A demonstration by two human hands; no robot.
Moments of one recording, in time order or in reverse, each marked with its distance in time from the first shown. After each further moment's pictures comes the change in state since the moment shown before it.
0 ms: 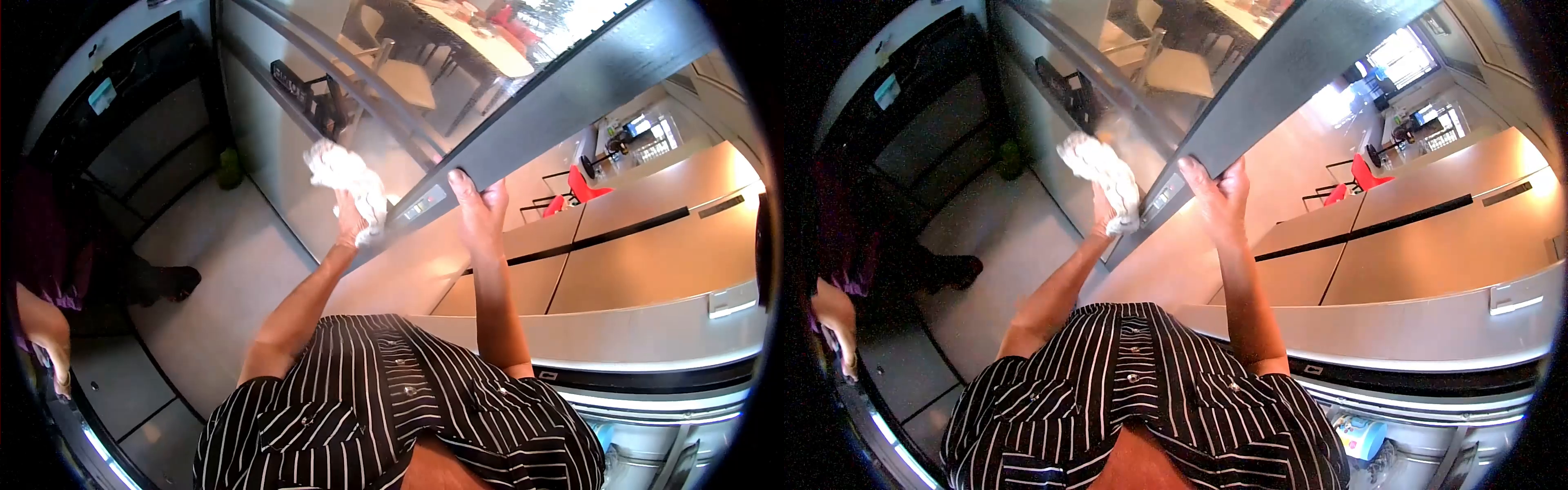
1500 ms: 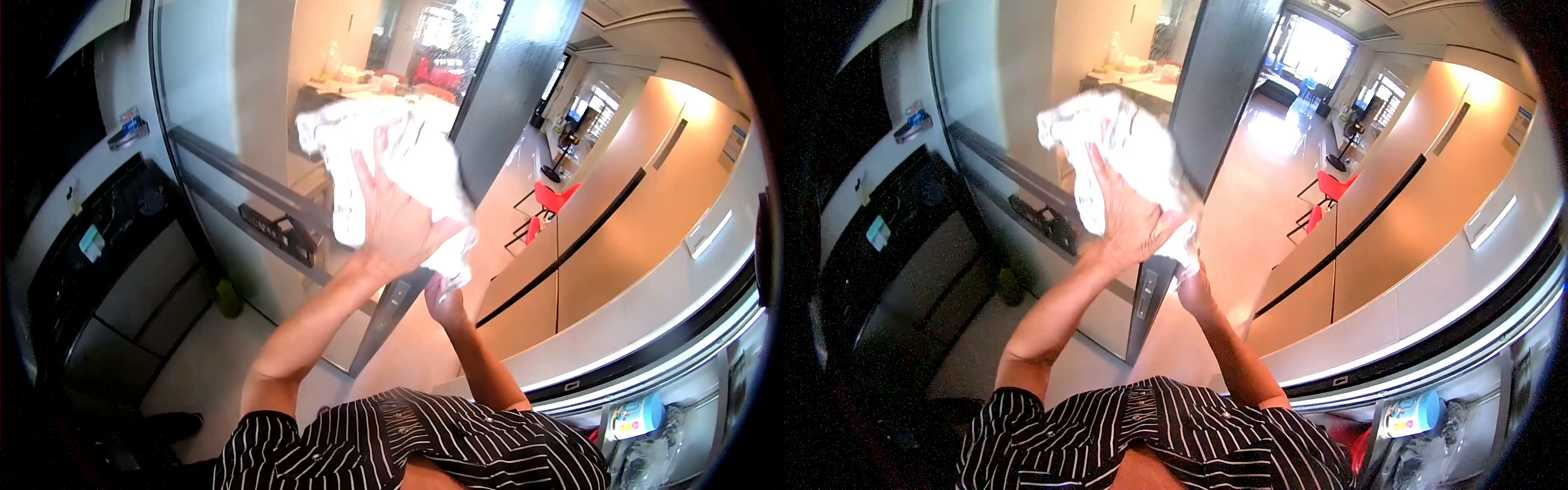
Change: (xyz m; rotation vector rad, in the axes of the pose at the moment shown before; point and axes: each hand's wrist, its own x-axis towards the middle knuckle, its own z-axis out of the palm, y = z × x) left_hand 0.090 0.383 0.064 0.457 -0.150 0.938; right_hand -0.030 0.013 -0.101 0.149 0.136 0.048
